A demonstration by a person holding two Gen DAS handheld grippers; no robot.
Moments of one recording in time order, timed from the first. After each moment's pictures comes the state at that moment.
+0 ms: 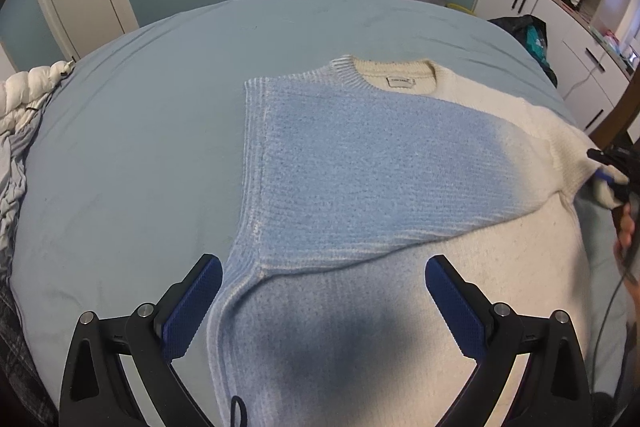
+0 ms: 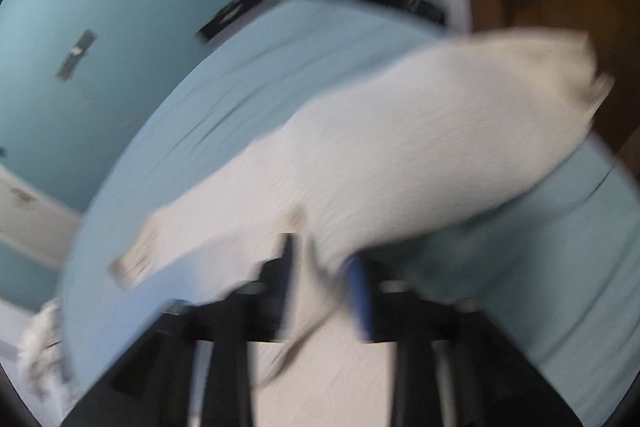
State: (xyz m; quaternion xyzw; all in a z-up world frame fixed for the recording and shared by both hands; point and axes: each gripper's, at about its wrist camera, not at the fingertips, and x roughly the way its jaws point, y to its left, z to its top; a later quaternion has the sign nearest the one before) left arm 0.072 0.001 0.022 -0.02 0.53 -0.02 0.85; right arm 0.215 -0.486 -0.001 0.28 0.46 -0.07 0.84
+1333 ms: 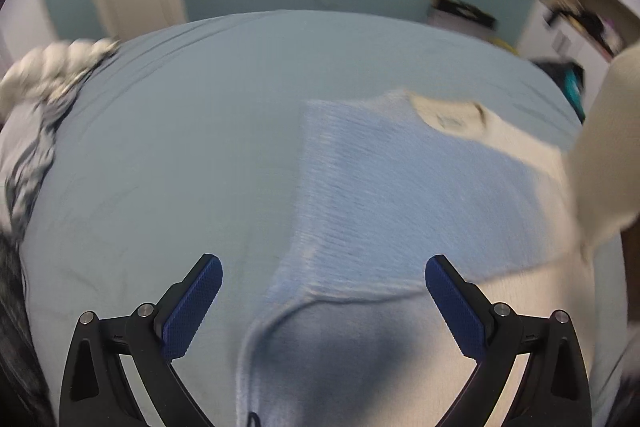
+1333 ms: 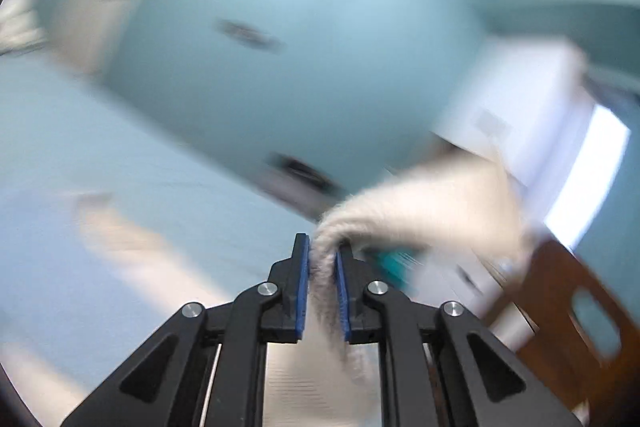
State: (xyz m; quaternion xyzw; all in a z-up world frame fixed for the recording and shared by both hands) left arm 0.082 0.051 0.037 -0.07 0.49 0.07 0.86; right arm 0.177 -0.161 0.127 -0.36 0.15 0.02 0.92
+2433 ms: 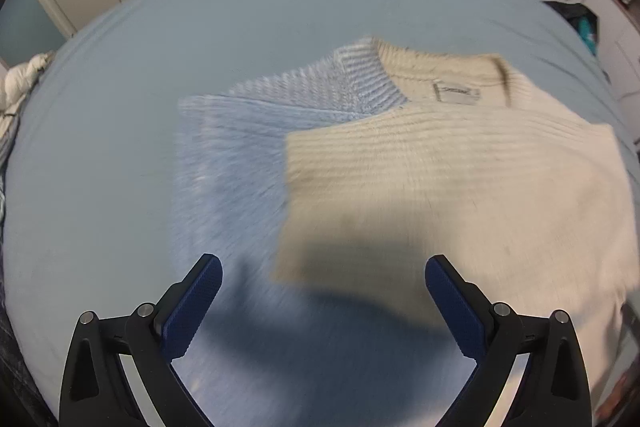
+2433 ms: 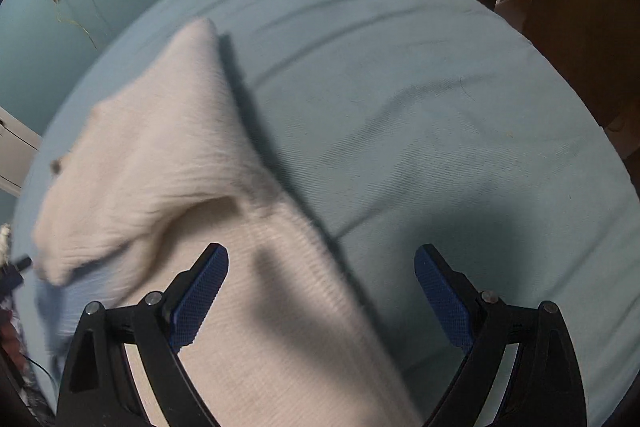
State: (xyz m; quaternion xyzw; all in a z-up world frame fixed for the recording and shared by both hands) left arm 0.241 -0.035 -0.071 -0.02 0.60 0.03 0.80; right arm 0.237 -0.338 -0.051 0.15 0.53 -0.11 0.83
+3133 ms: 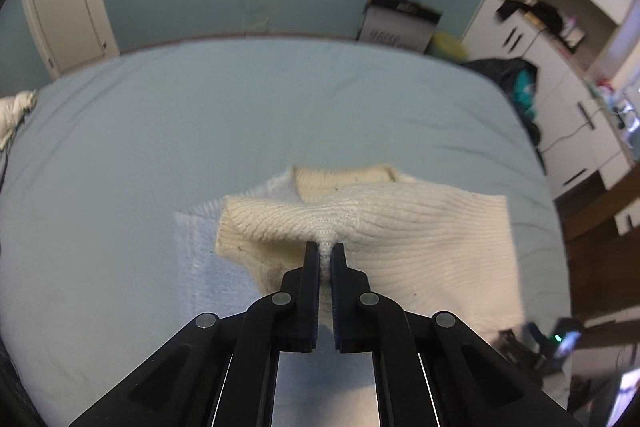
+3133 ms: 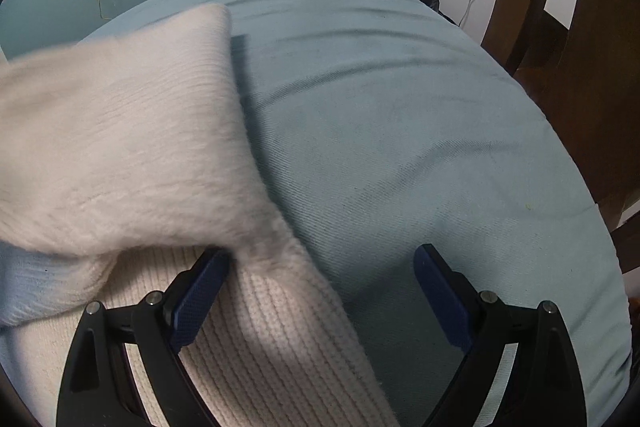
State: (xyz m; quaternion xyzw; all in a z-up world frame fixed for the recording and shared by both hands) left arm 0.222 -0.046 0.111 -0.06 0.51 -0.06 0.86; right arm 0.258 -0.234 -0.060 0.03 0.48 -0.13 0.87
